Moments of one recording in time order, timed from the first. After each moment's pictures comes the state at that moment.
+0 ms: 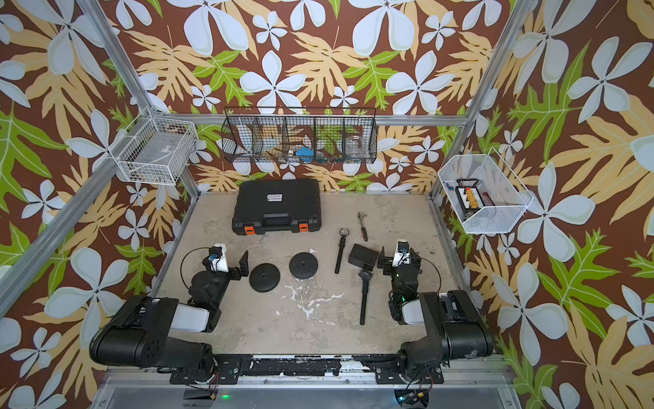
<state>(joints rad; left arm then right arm) -0.09 1.44 0.11 1.24 -0.03 -0.02 0.06 1.48 0.18 1.15 0.20 -0.05</state>
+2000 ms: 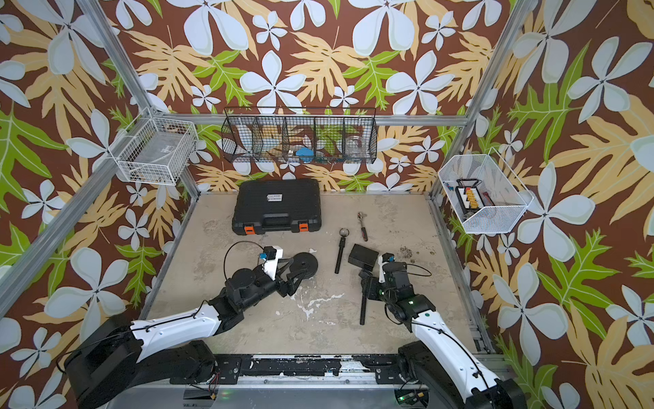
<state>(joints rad) -0.77 1.18 0.36 0.68 0.08 -0.33 0.30 0.87 0.42 -0.36 -0.09 0.47</state>
